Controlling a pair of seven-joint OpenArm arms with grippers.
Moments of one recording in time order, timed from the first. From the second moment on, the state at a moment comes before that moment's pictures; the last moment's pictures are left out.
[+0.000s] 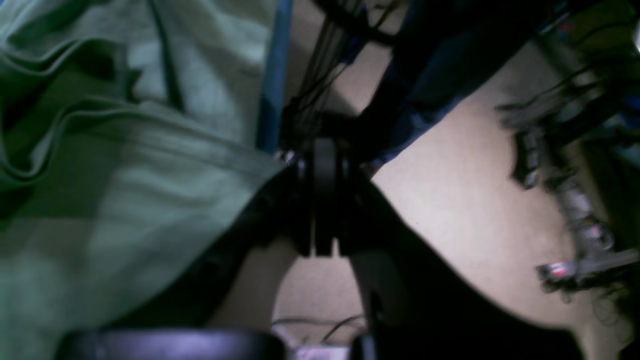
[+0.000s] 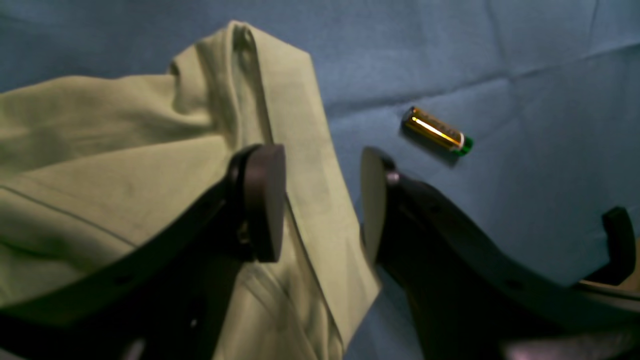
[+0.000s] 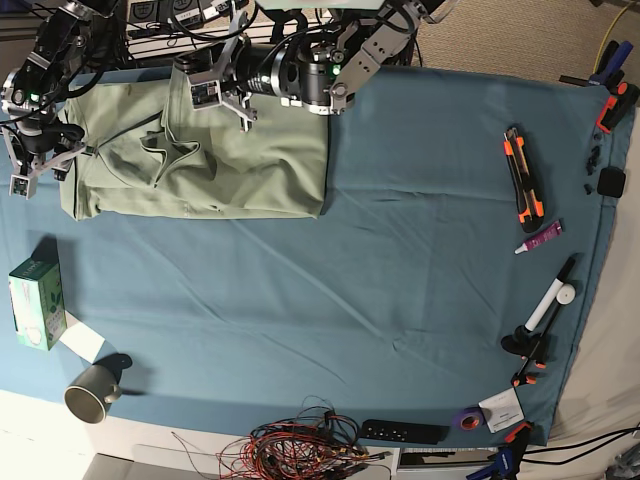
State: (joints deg) left arm 7.3 5.6 44.7 96.0 -18.7 -43.1 44.4; right arm -14.5 18.7 41.8 99.0 10.4 18.7 -47.8
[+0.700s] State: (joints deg) left arm 7.6 6.3 38.2 96.0 -8.2 -24.7 47.7; right arm -15.5 16.7 41.4 113.7 63.1 39.9 -70.6
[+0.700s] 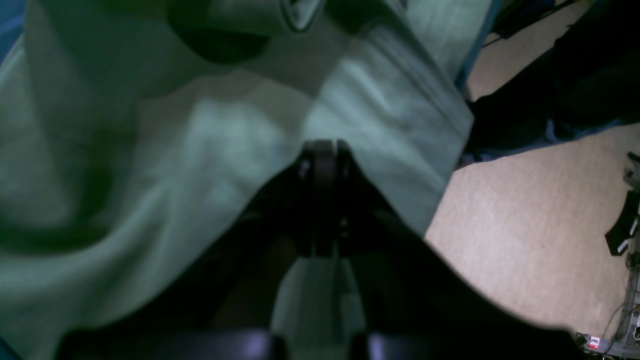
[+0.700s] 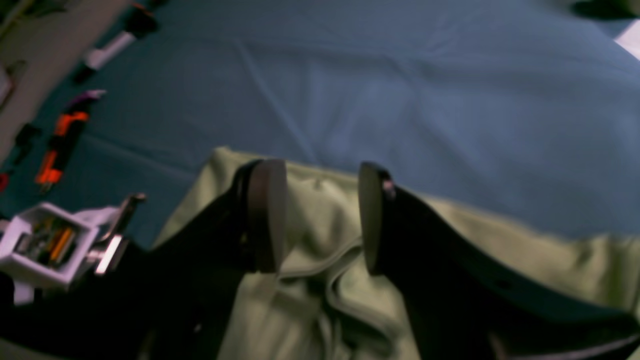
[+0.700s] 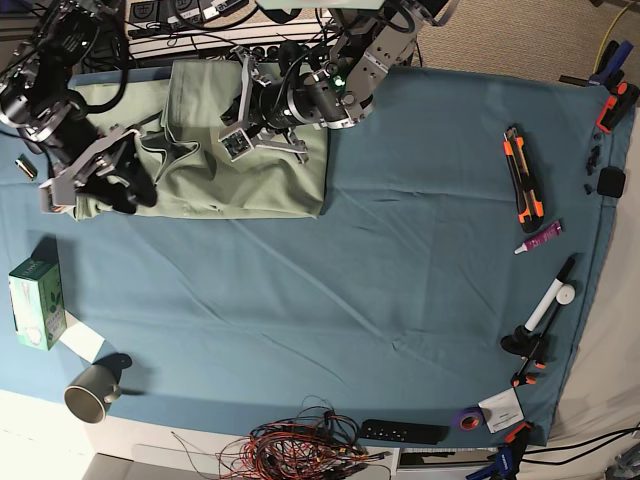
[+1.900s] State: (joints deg) left arm 7.7 6.3 38.3 96.0 -7.4 -23.6 47.6; right arm -10.2 13.2 23.6 96.9 35.3 39.8 -60.8
